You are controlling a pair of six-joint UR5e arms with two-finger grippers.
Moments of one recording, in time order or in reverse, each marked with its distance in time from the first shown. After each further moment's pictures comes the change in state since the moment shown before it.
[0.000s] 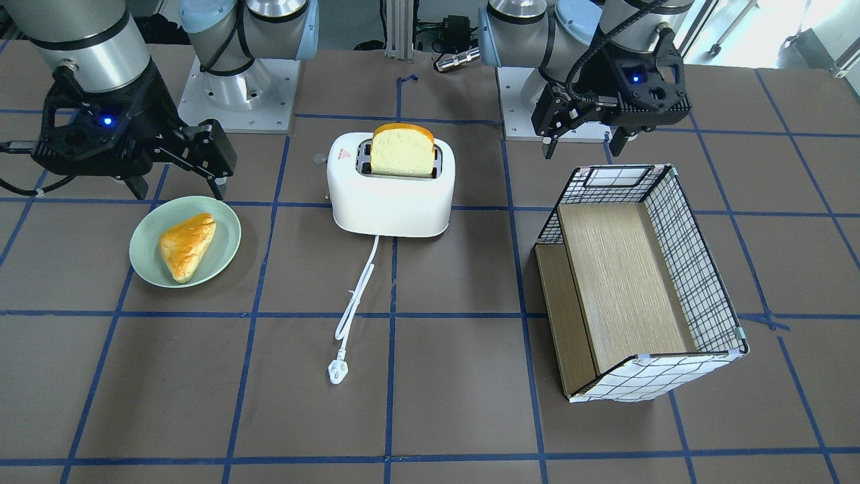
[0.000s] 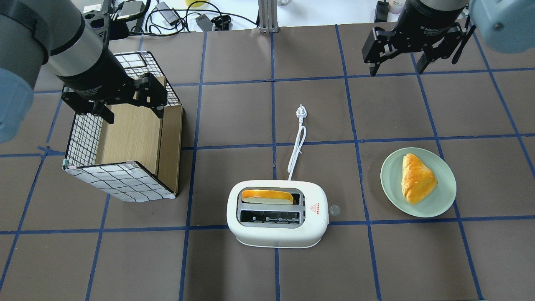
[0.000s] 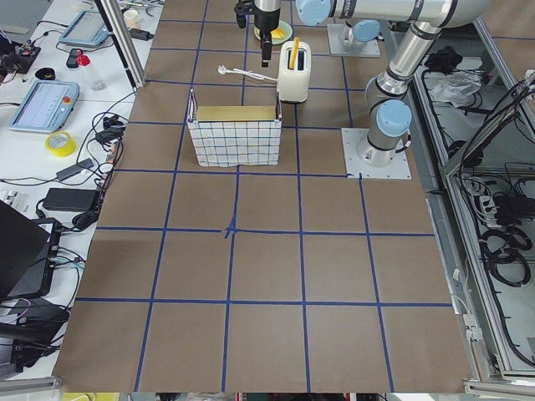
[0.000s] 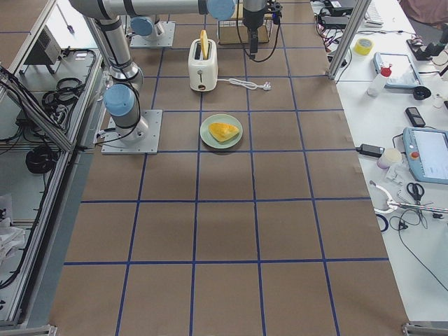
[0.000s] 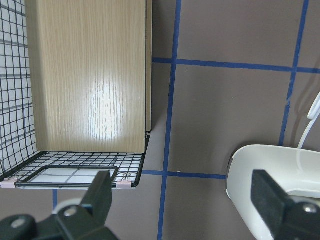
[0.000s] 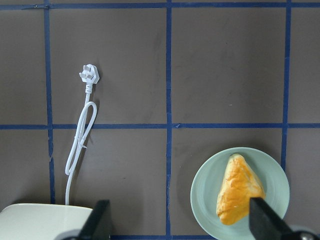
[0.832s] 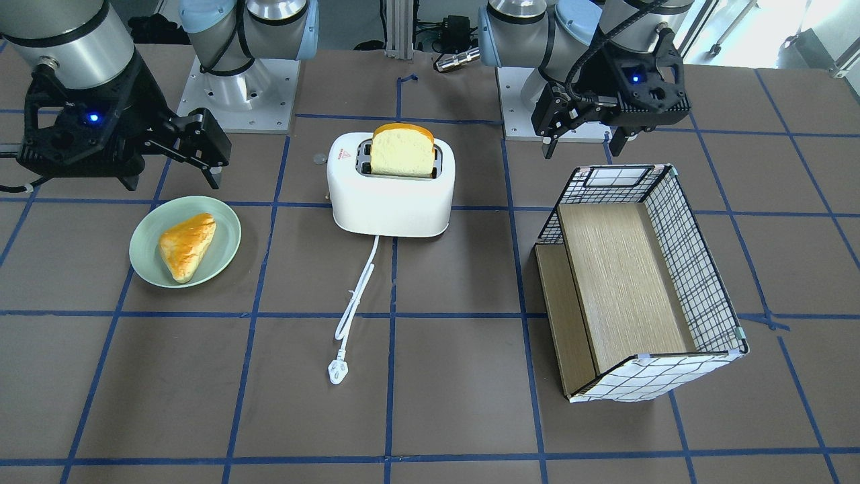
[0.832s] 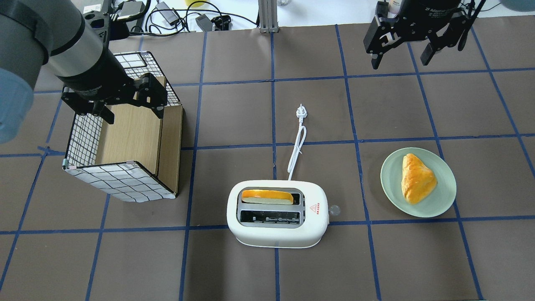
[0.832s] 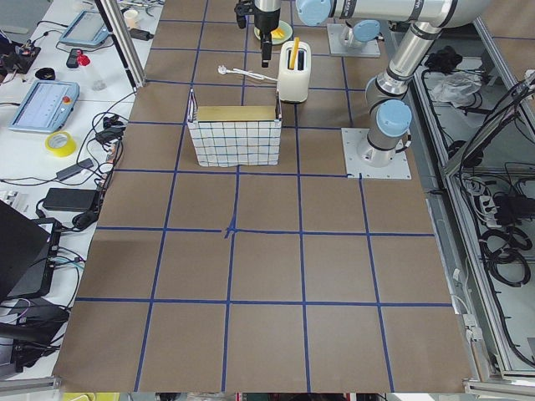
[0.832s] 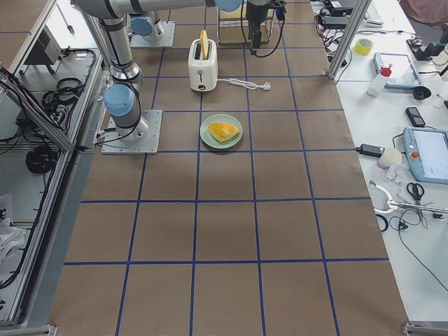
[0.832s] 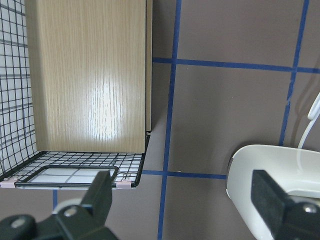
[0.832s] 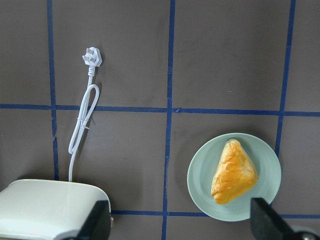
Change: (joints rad) left arm 0.000 0.000 -0.001 0.000 0.000 0.000; right arm 0.001 0.064 -0.151 0.194 -0.001 -0.031
